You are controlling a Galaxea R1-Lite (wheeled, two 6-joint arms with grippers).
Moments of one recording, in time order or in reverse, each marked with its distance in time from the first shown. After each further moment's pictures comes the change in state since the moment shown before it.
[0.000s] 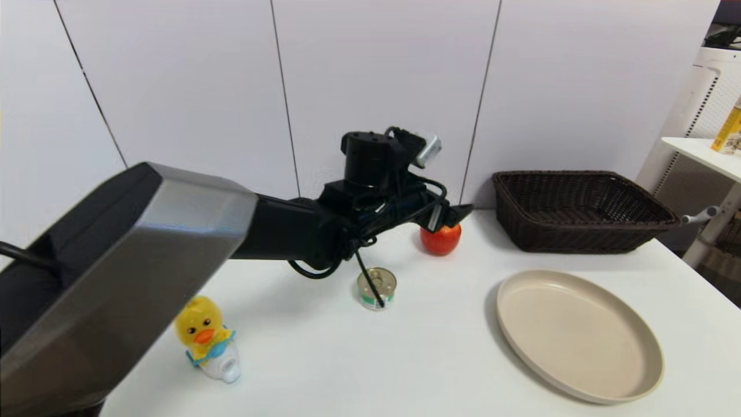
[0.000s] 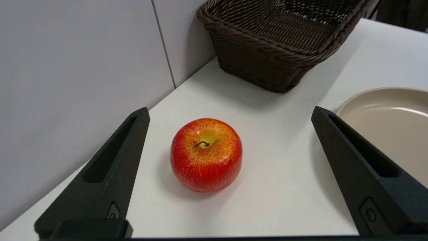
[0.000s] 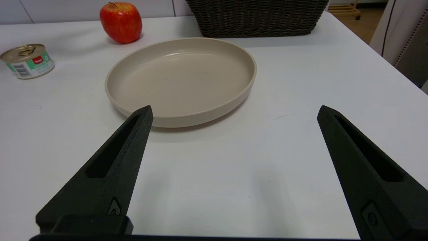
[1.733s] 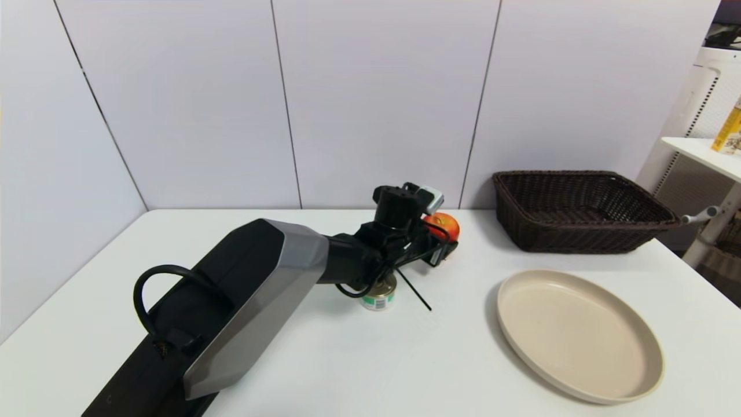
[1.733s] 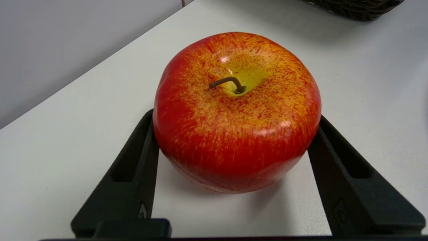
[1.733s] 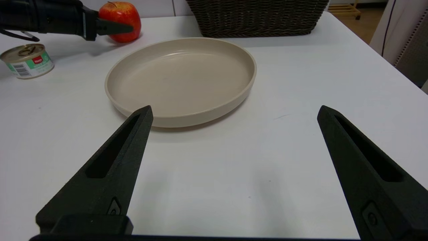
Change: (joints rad) left arm 0.013 0.300 -0.252 0.098 0.066 -0.004; right arm 0.000 0.000 0.000 0.000 0.000 0.000
